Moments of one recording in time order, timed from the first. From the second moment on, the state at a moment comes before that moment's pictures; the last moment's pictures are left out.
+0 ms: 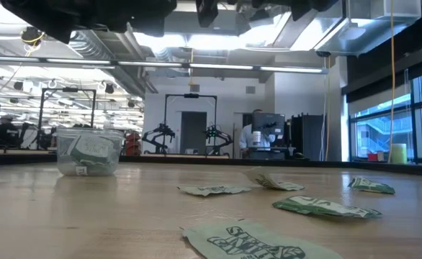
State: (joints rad) left arm -0.08 1.21 0.51 0.58 0.32 0.30; right arm 0.13 1.74 1.14 0.49 -0.28 0.02
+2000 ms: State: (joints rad) left arm 0.06 1.05 0.52 -0.24 0.34 -0.26; right arm 0.11 1.57 1.14 -0.05 -0.28 0.05
